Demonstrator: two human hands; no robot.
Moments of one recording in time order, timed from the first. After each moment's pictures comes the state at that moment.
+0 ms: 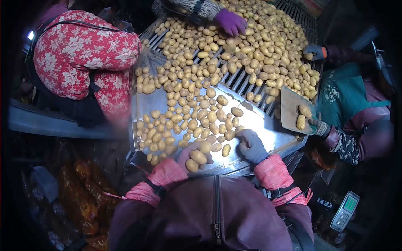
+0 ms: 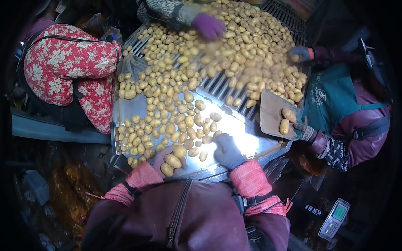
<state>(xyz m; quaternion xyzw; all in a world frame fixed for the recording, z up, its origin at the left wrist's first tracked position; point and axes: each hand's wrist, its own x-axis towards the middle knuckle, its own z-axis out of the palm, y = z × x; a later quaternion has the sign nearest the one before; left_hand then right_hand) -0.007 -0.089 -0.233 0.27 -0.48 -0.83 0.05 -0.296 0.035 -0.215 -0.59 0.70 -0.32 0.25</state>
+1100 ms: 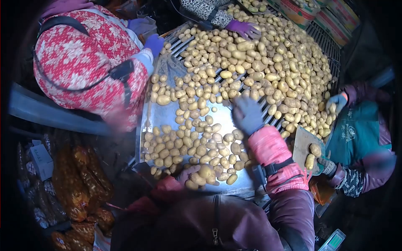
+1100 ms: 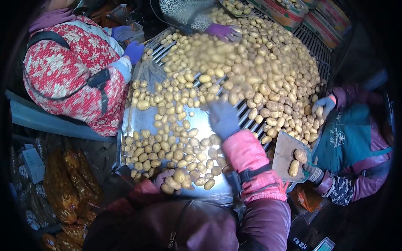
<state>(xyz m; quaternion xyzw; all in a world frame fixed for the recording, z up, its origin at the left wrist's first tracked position) 0.007 -0.109 -0.253 0.28 -0.23 -0.93 0.06 -0.328 -0.208 -0.206 -0.70 0.67 -0.25 0.01</state>
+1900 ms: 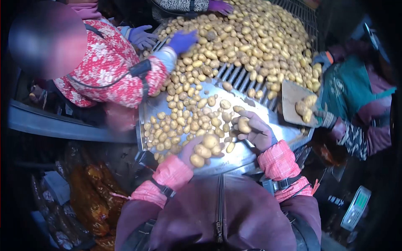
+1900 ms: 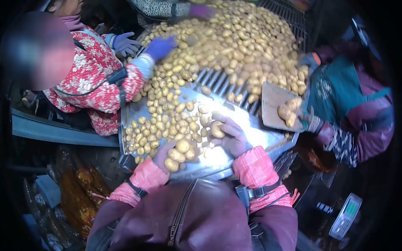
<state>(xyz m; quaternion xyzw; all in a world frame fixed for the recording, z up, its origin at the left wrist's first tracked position) -0.041 -0.092 -0.163 0.34 -0.42 -0.84 0.03 -0.300 0.007 -0.150 -0.19 0.37 -0.64 0.65</state>
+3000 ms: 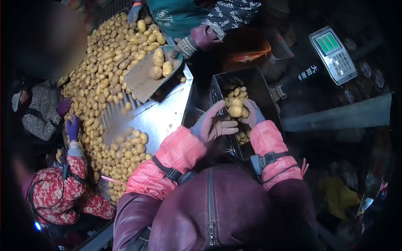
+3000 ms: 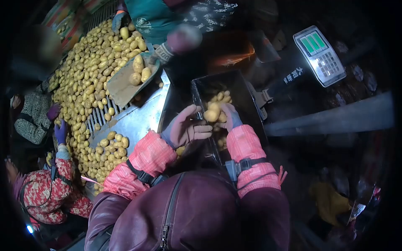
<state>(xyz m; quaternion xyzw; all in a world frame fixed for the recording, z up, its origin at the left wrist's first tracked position) -0.322 0.169 -0.188 0.14 -0.29 -0.87 -0.38 -0.361 0.402 -0.285 0.22 0.54 -0.78 0.20</state>
